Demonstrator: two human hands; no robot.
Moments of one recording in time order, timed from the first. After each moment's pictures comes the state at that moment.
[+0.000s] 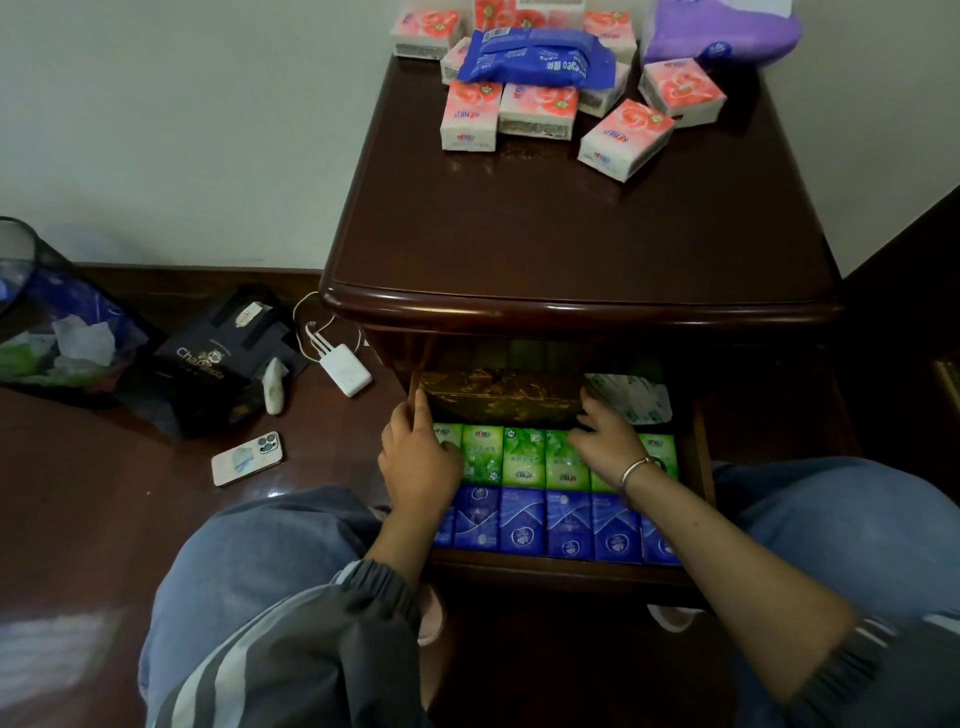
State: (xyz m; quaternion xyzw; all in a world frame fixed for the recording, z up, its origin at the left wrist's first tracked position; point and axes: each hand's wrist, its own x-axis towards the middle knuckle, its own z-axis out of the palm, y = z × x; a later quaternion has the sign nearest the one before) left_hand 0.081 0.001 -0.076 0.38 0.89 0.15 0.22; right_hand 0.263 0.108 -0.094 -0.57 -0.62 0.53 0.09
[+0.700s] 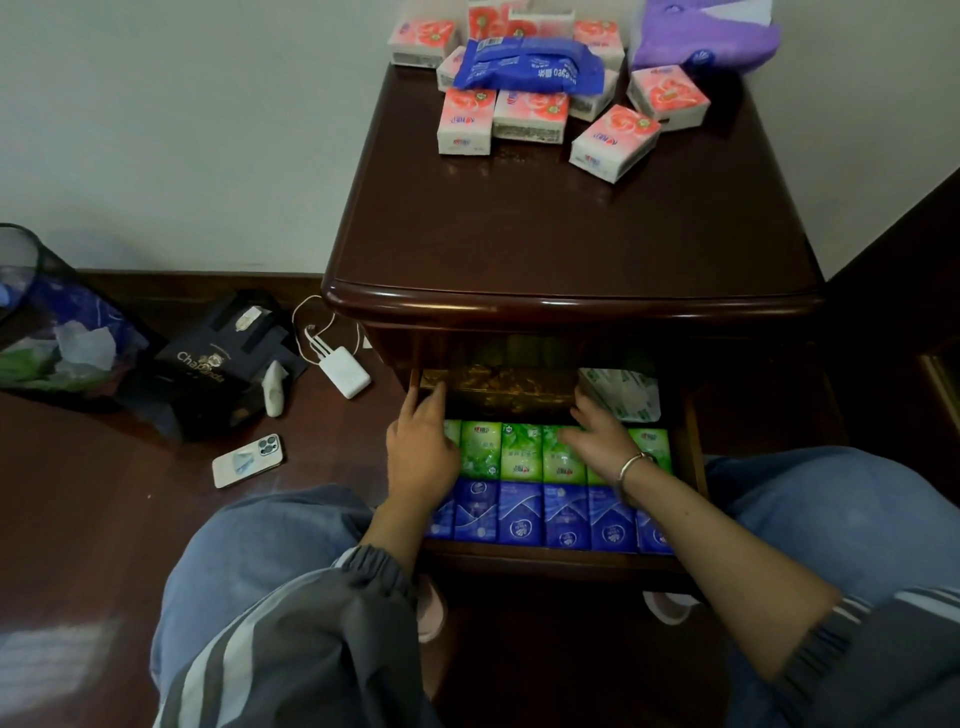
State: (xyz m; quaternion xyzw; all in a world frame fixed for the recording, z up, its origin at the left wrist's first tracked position) left_hand 0.074 0.004 -0.077 0.50 0.83 0.16 0.19; right_hand 0.266 0.103 -0.096 -0.55 -0.61 0.57 0.08
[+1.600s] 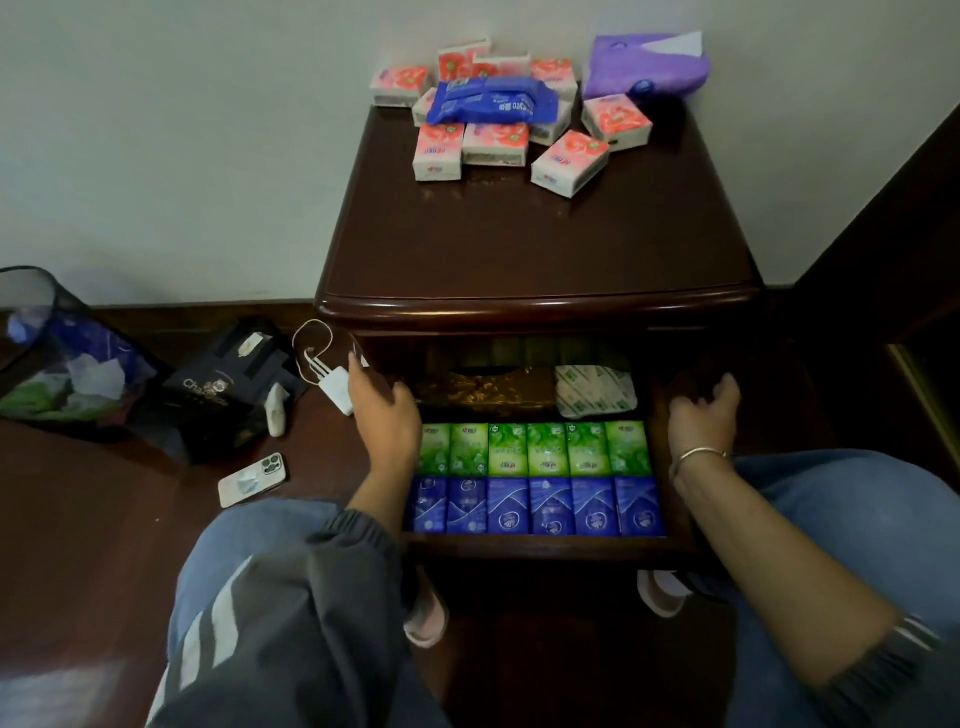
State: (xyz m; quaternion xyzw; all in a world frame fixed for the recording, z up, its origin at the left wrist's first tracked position) left_hand 0.066 0.018 -0.047 0.23 0.80 0.52 0.18; right_hand 0.341 0.116 -0.058 -0.71 -0.33 0.43 0.45
